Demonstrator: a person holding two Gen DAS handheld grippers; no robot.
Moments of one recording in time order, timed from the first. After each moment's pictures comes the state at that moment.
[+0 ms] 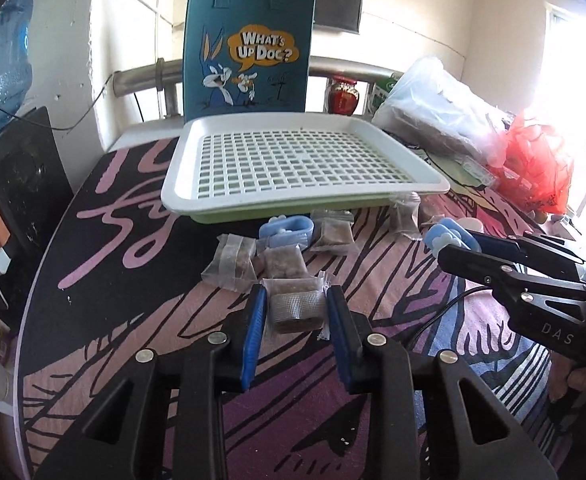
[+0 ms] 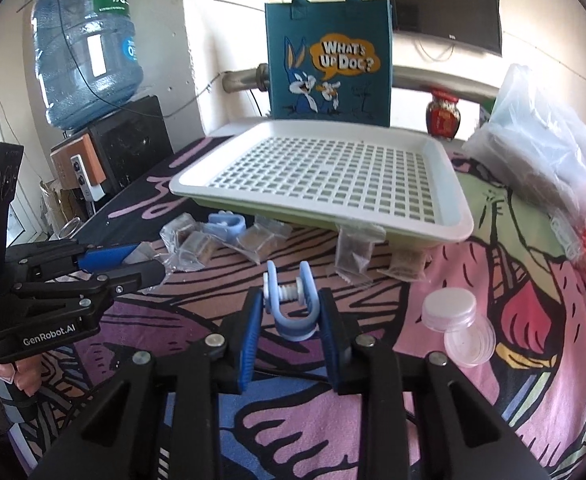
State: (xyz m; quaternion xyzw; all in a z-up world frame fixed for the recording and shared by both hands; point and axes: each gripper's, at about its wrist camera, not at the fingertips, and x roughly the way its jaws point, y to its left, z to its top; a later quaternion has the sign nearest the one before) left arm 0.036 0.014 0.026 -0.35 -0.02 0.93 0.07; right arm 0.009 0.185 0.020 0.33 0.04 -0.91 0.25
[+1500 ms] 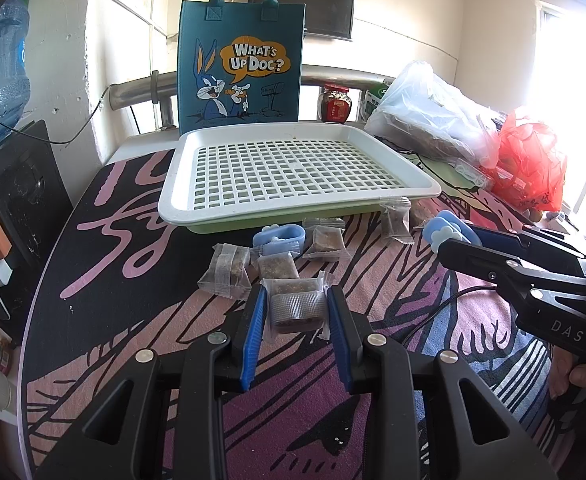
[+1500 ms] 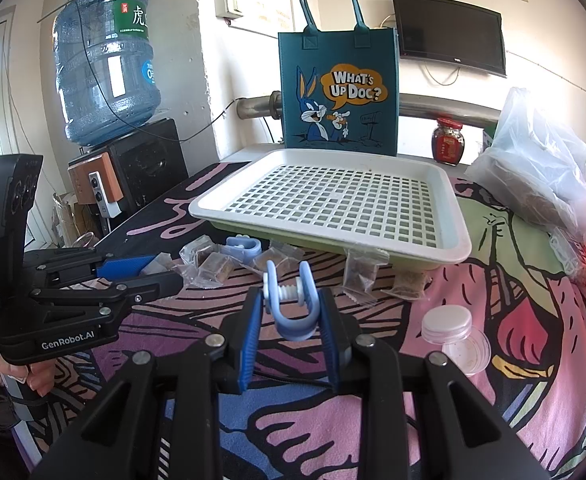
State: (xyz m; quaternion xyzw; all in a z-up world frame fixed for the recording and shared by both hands) left arm 0.041 0.017 0.030 -0.34 -0.01 0.94 0.08; right arm 0.022 0.190 0.028 0.29 0.04 -0.92 0.27
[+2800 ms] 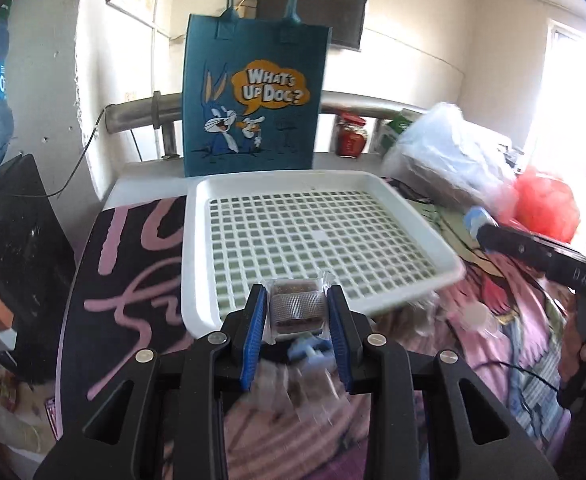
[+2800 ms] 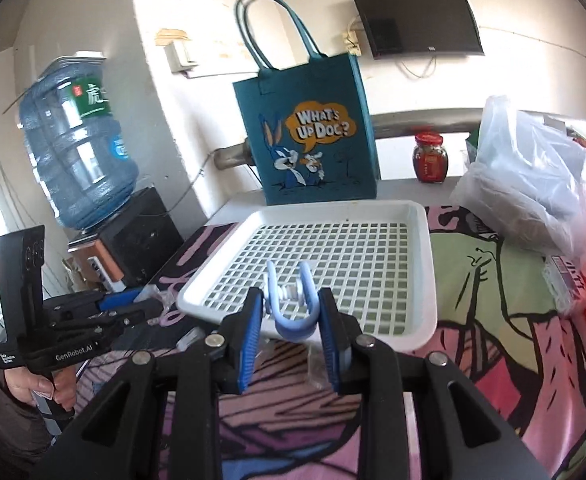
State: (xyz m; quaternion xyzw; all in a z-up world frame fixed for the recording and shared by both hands) left arm -0.045 -0.012 0.080 -0.34 -0.03 0.94 0.07; right arm -0.053 0.223 0.093 0.30 -0.06 -0.91 0.26
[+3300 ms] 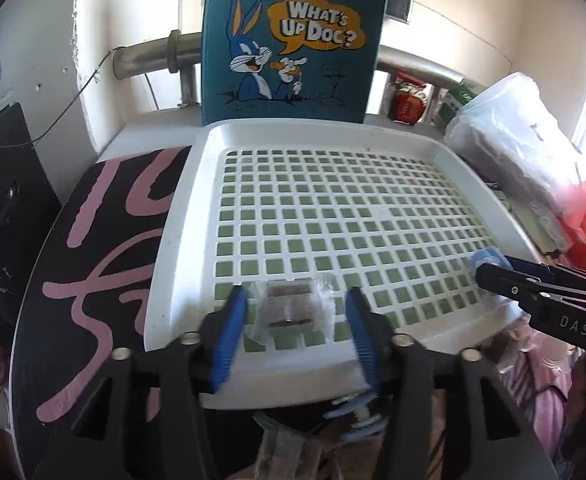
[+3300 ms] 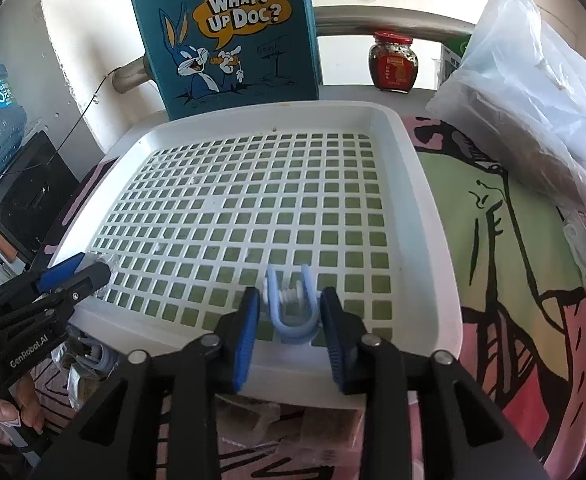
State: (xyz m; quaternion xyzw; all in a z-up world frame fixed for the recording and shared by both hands) left arm -0.104 -0.009 0.018 -0.39 -0.05 0.92 0.03; right arm -0.145 0.196 0.004 0.44 -0.01 -0.89 0.15
